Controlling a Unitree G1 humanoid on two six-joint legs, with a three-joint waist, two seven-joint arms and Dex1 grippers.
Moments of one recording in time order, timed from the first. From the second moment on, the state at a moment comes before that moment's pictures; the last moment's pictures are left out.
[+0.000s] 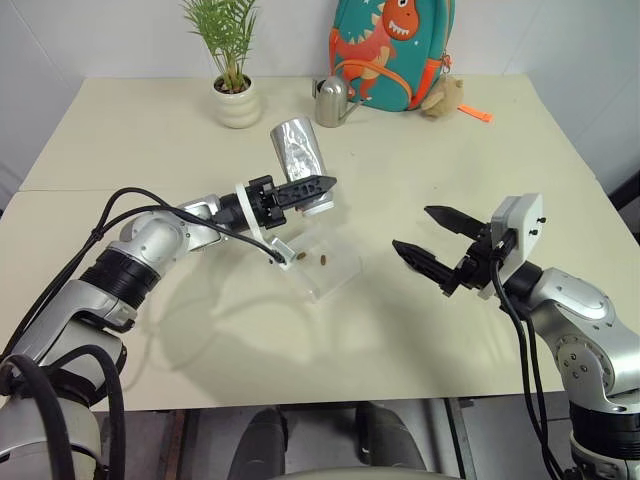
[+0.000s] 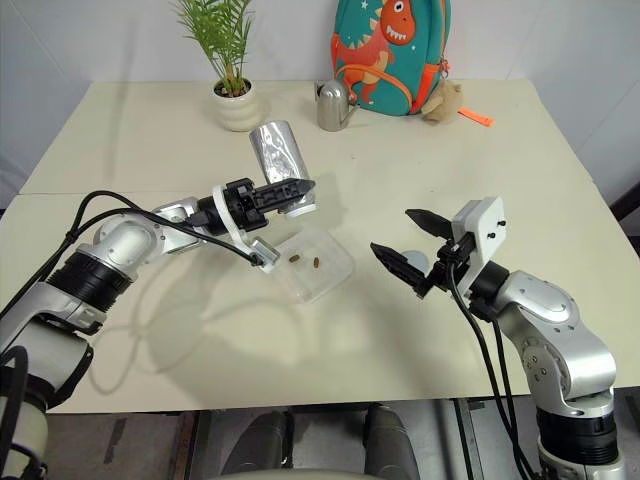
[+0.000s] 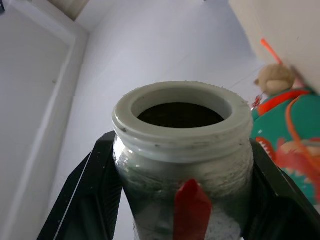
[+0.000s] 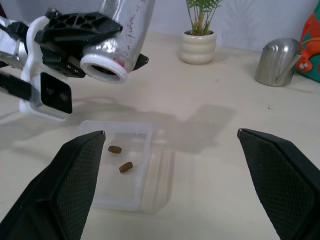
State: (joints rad) left arm -0.99 0.78 -0.62 0.42 1.38 -0.55 0.80; right arm -0.21 -0.58 -0.19 -0.47 0.64 0.54 0.66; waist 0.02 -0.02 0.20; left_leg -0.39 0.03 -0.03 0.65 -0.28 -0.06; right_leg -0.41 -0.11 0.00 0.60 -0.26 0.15
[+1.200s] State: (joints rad) left arm -0.52 0.51 0.34 0.49 -0.24 0.06 -0.20; right arm -0.46 -0.64 0.04 -0.14 0.43 0.31 1.02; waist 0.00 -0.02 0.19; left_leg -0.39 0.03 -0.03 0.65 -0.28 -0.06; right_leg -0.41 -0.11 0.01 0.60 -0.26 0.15
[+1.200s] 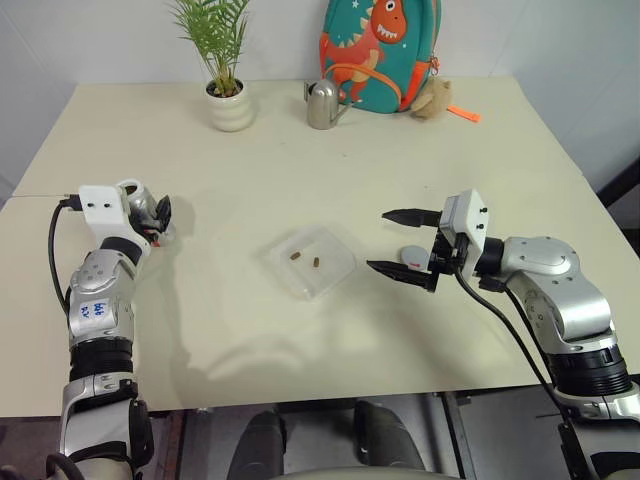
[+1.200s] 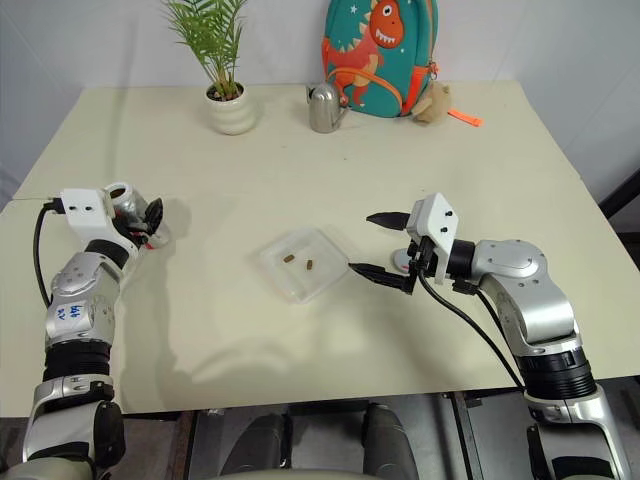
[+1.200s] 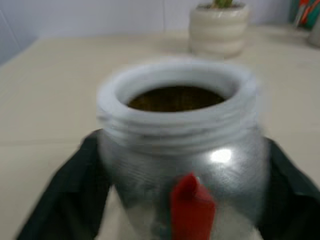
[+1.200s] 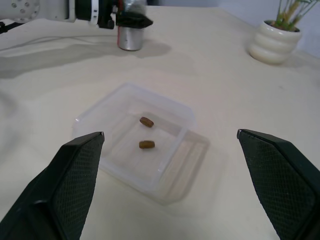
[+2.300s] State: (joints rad) left arm -0.08 0.84 0.36 0.03 -0.29 -0.12 -0.82; right arm -0.37 -0.69 -0.05 -0.21 0.51 0.36 1.08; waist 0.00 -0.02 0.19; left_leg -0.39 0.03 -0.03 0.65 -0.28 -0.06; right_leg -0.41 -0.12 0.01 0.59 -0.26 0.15
